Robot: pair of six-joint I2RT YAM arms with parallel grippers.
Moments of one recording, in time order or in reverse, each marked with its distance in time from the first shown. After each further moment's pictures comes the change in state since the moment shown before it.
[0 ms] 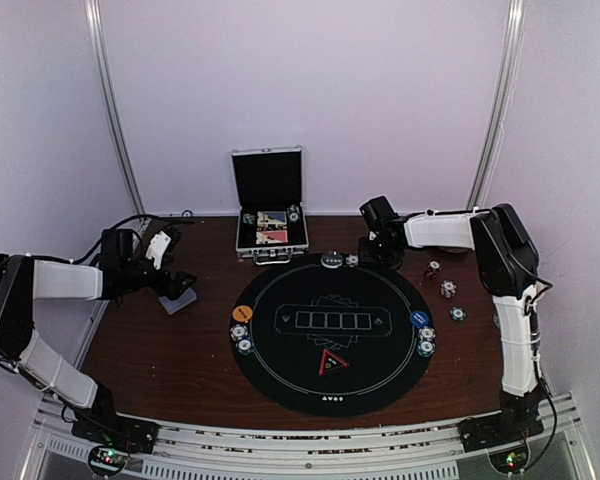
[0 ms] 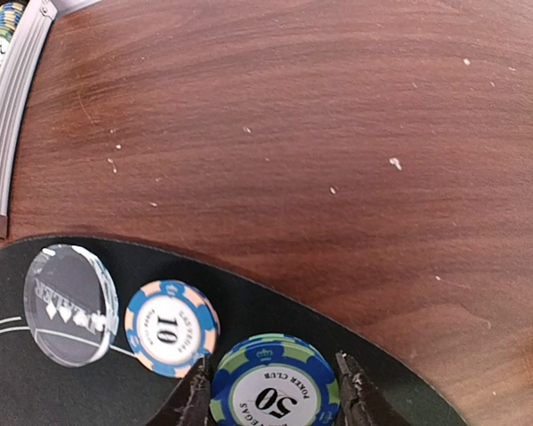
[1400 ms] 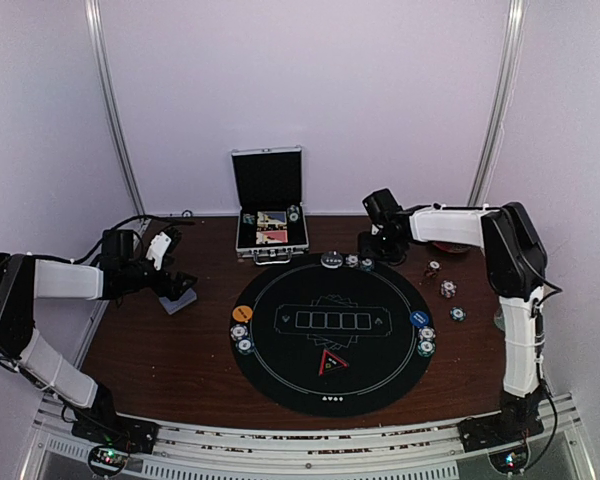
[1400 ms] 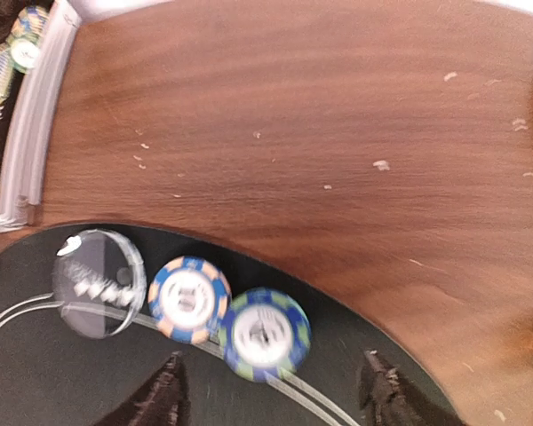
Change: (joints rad) left arm 0.000 0.008 0.000 0.000 0.000 0.000; right arm 0.002 -0.040 0.016 -0.062 -0.016 -0.008
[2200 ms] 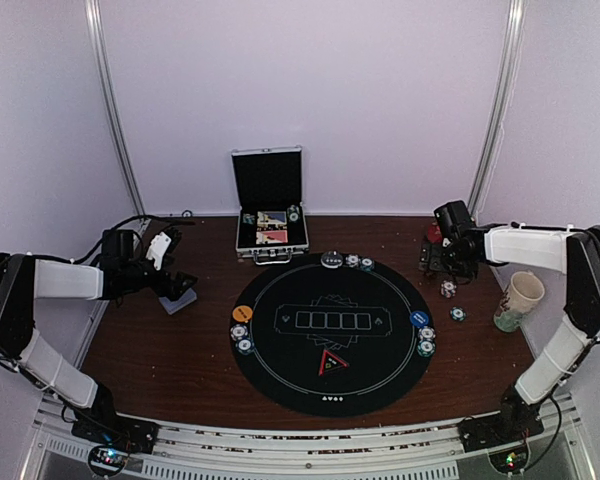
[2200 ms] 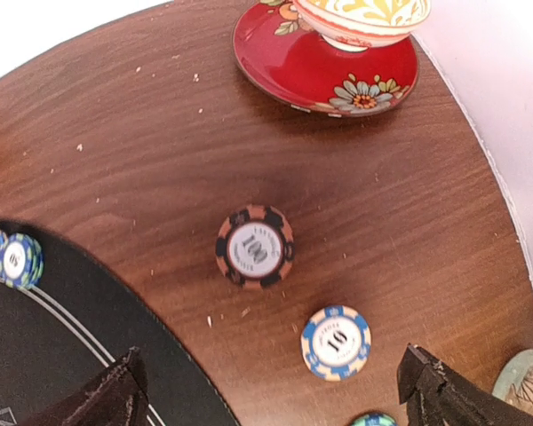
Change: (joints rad) left arm 0.000 0.000 0.000 0.000 0.000 0.000; right arm -0.192 -0.550 -0.599 0.060 0.151 -0.008
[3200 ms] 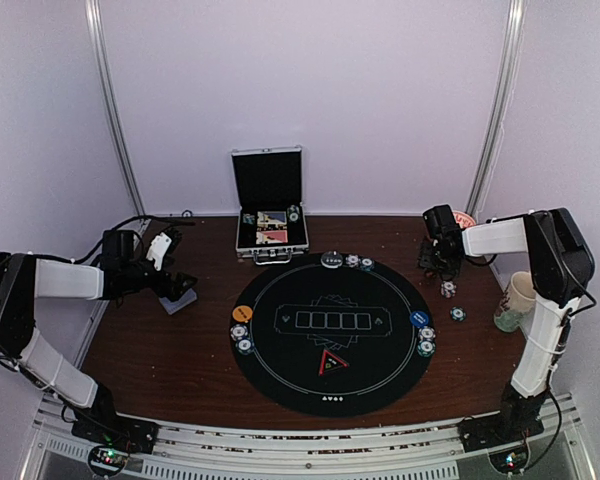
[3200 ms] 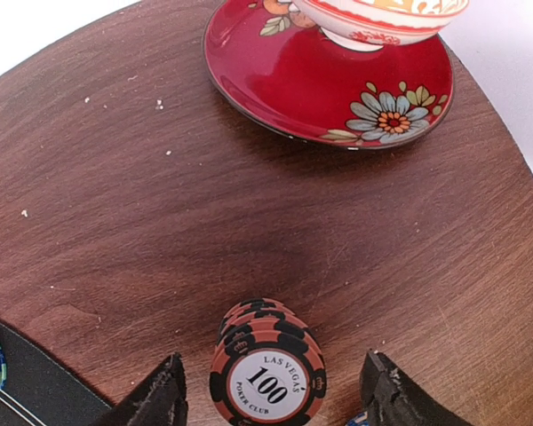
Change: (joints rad) left arm 0.000 0.006 0.000 0.000 0.000 0.000; right arm -0.055 0.282 0.134 0.145 0.023 0.049
